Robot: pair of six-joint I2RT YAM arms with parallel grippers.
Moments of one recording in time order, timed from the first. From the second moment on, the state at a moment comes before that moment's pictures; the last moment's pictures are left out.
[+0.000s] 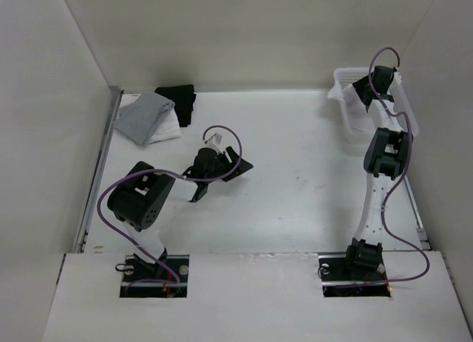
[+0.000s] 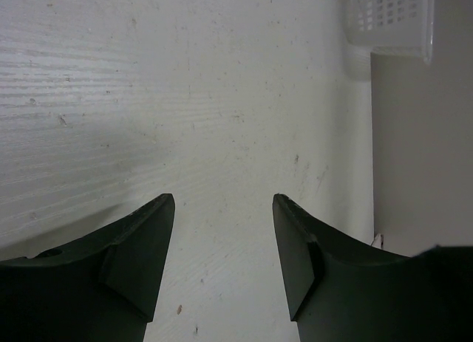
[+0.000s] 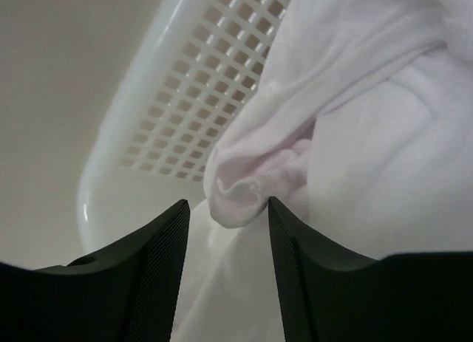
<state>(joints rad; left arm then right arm) -0.54 1.76 0.63 0.73 0.25 -0.95 -0.23 2.57 2.27 -0.16 0.05 0.81</state>
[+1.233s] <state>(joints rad) -0.47 1.47 0.59 0.72 0.21 -0.97 -0.02 1.33 1.57 0.53 -0.23 0.89</state>
